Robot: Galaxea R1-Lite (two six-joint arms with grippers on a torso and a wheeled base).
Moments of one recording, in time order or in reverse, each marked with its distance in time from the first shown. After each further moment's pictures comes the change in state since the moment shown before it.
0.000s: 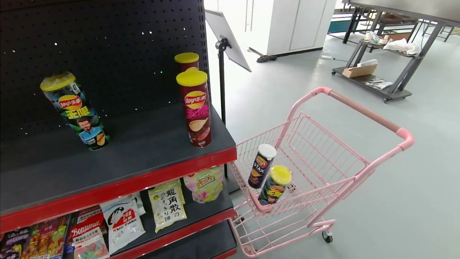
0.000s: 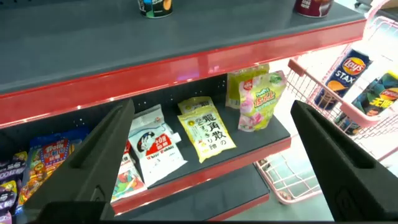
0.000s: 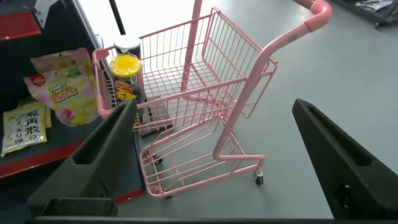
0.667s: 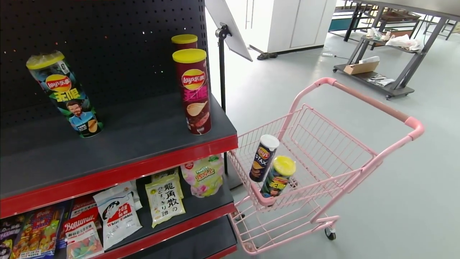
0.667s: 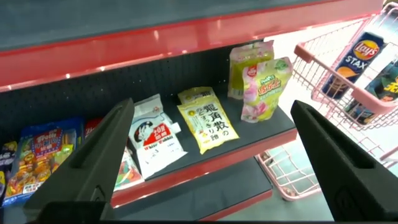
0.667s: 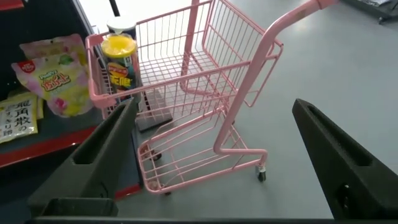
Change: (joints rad) left arm 0.000 0.000 0.000 0.001 0.005 0.000; right arm 0.000 0.000 0.000 0.000 0.000 0.001
